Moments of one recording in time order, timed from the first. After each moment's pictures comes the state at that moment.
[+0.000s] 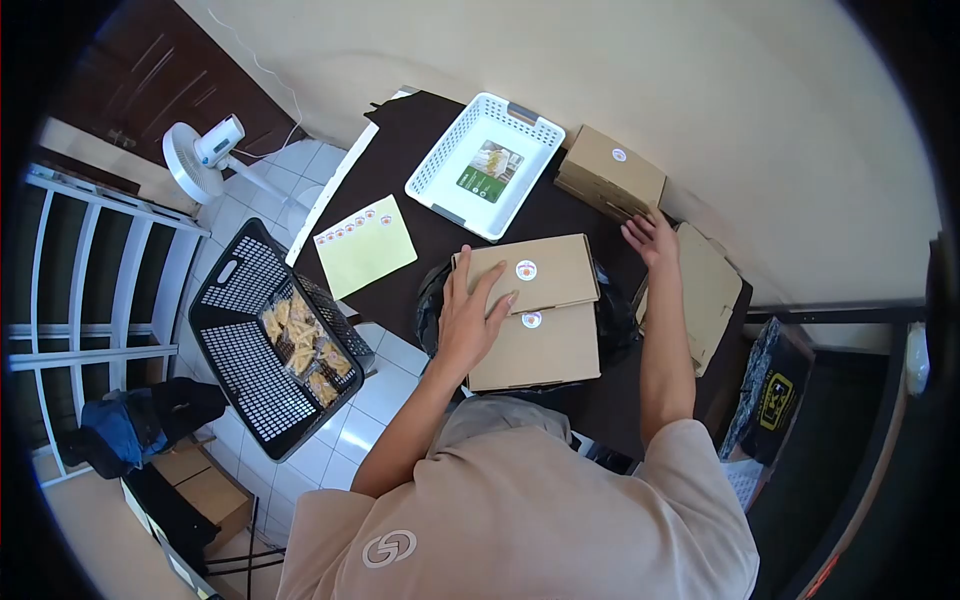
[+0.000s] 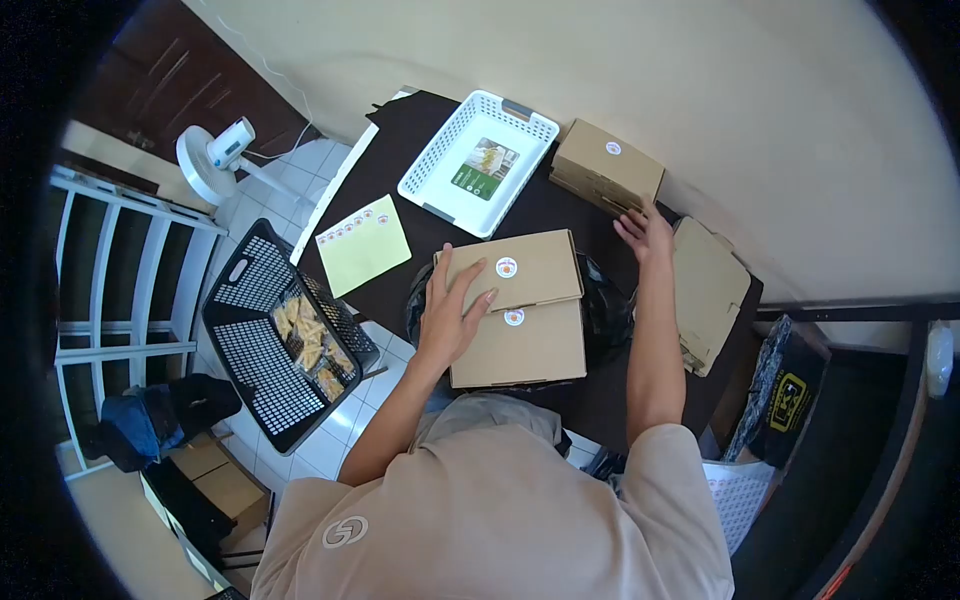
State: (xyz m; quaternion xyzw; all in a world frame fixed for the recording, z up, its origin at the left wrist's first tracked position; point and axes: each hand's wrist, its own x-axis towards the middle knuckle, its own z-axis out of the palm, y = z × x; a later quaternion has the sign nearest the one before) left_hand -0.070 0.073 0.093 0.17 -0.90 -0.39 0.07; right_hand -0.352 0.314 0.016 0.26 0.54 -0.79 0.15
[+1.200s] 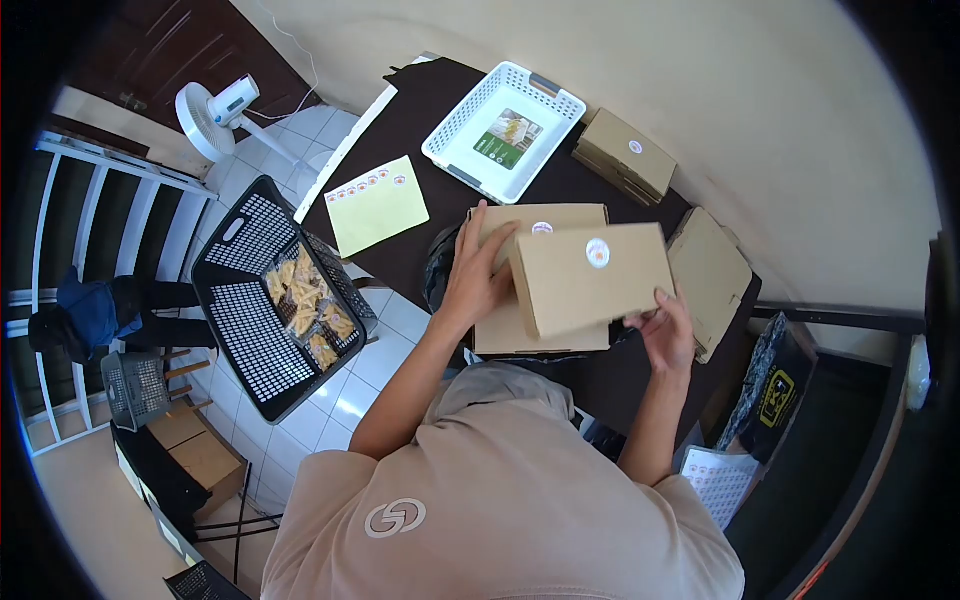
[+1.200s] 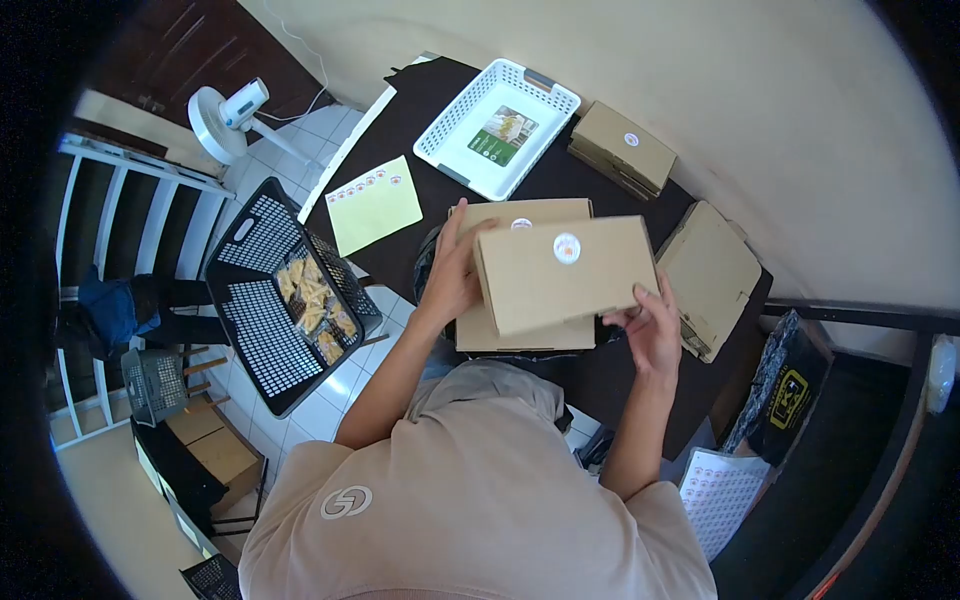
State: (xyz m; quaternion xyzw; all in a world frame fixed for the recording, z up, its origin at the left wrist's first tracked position) left_hand -0.068 0.058 0.074 0.10 -0.90 -0.40 0.13; right_hand -0.151 0.334 0.129 0.04 0.50 -0.83 0.23
